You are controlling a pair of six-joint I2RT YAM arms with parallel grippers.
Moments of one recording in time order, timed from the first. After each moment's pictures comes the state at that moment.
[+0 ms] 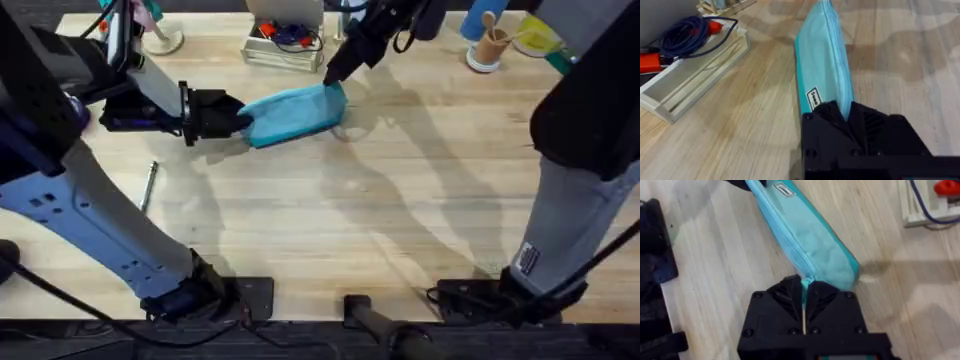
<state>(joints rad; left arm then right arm) 0.45 2.07 1.25 -1.27 1.21 2.06 0.40 2.17 2.05 -1.23 -0.62 -0.67</state>
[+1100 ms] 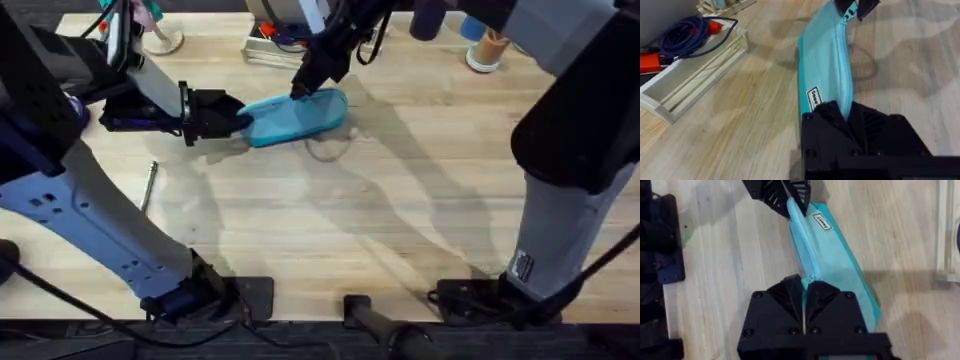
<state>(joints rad) 0.45 2.07 1.25 -1.27 1.21 2.06 0.55 2.17 2.06 -1.16 -0.62 -0.67</state>
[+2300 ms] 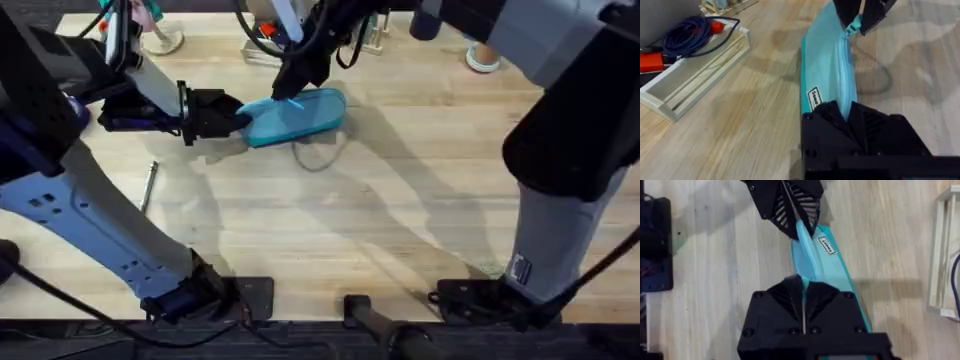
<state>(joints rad) 0.46 2.07 1.25 -1.27 1.21 2.06 0.62 2.17 2.06 -1.06 -0.60 -0.67</state>
